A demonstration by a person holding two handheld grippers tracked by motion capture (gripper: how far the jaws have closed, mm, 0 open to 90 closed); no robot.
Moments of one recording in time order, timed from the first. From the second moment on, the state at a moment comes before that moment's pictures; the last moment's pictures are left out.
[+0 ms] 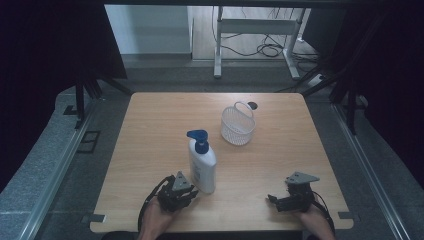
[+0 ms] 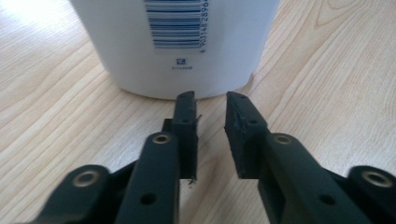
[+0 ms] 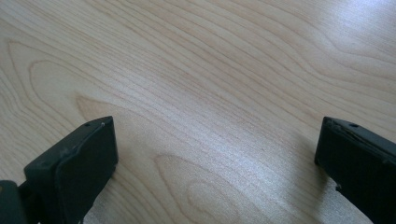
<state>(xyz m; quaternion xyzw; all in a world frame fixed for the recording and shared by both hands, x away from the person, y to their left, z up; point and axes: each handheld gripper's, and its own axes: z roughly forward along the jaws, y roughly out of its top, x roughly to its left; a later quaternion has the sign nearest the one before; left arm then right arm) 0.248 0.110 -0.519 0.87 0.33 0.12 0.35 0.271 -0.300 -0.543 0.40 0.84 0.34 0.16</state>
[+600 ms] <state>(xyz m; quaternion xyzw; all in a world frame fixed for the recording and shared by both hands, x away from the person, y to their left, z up) 0.248 0.133 -0.522 0.85 0.39 0.15 0.33 0.271 -0.300 -0.543 0.40 0.84 0.34 0.16</state>
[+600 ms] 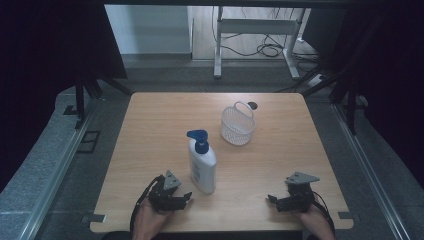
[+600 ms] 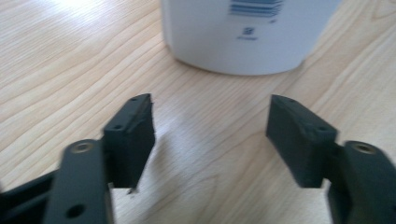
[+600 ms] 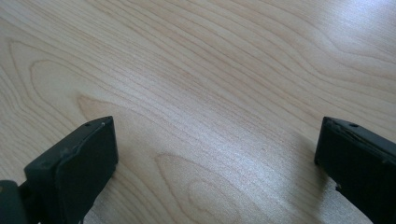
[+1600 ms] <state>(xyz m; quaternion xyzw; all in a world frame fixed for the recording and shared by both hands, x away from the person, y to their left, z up) 0.258 0.142 -0.537 0.84 0.42 0.16 0.30 0.268 -0.301 -0.536 0.39 0.84 0.35 0.17</state>
